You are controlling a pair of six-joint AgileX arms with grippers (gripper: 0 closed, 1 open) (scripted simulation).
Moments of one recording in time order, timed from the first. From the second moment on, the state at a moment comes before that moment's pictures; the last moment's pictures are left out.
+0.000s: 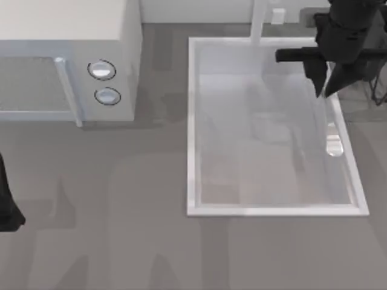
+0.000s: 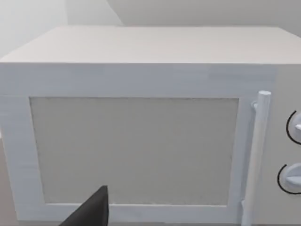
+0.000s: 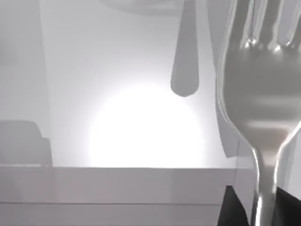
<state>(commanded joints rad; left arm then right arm) 0.00 0.00 0.00 0.00 0.00 0.00 0.27 2.31 2.16 -1.39 0.02 0.28</state>
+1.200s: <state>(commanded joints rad) 0.00 0.00 0.00 0.00 0.00 0.00 -0.05 1.73 1.44 -1.29 0.00 -0.03</state>
